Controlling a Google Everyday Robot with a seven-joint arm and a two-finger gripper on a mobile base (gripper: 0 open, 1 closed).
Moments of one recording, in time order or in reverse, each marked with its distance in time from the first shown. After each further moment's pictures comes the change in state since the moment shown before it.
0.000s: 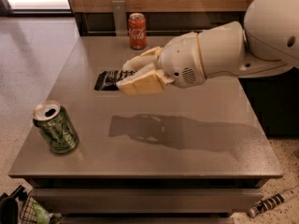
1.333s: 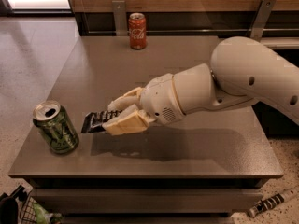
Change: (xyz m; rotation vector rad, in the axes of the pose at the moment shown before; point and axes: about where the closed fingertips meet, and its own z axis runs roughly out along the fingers) arm 0.050 0.055 0.053 -0.132 0.040 0.057
